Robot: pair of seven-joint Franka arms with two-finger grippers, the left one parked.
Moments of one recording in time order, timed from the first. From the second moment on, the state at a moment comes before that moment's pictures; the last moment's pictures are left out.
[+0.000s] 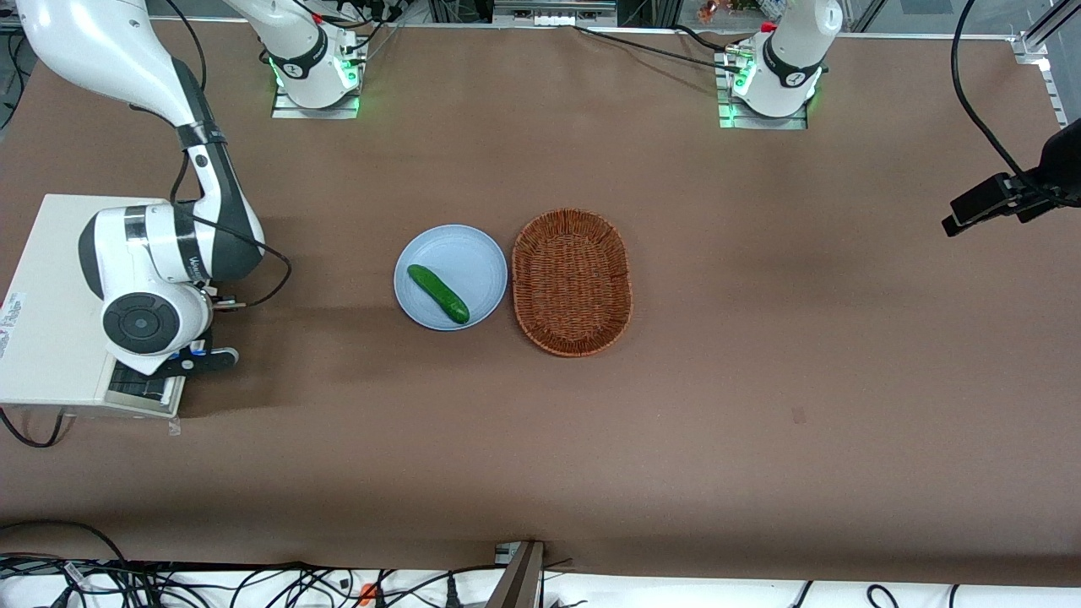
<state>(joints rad) 0.08 0.56 0.02 -1.54 -0.39 1.70 0.05</state>
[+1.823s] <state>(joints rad) 0.08 0.77 0.05 -1.55 -0.30 1.95 0.11</state>
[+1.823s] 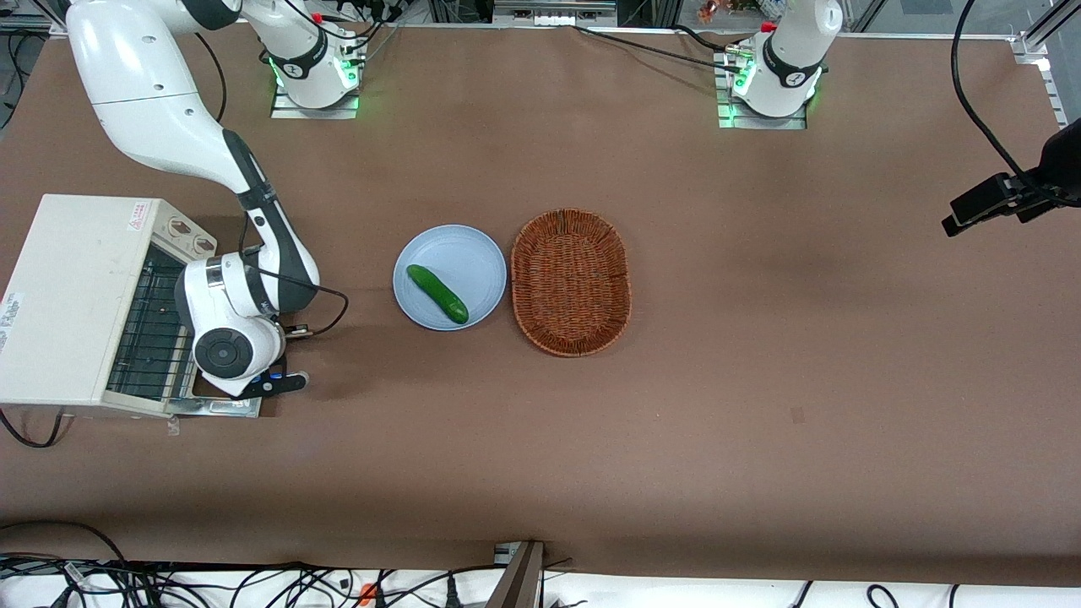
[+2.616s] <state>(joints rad) 0.11 0.78 0.00 -1.52 -0.05 1.93 0.17</state>
